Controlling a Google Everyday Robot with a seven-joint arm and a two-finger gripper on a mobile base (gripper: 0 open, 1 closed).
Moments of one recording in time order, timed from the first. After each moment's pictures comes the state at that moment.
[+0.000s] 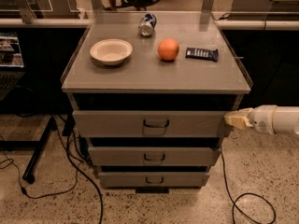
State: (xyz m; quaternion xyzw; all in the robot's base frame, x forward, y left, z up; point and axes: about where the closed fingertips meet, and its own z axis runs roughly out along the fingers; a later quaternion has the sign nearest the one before) arm 0.597 -0.303 0.692 -0.30 0.83 0.20 0.42
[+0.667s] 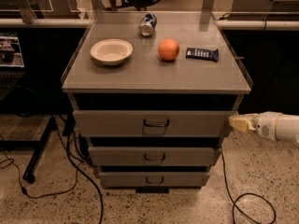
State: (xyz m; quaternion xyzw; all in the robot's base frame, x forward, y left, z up) arm 0.593 -0.319 0.685 -0.22 0.85 0.20 0.44
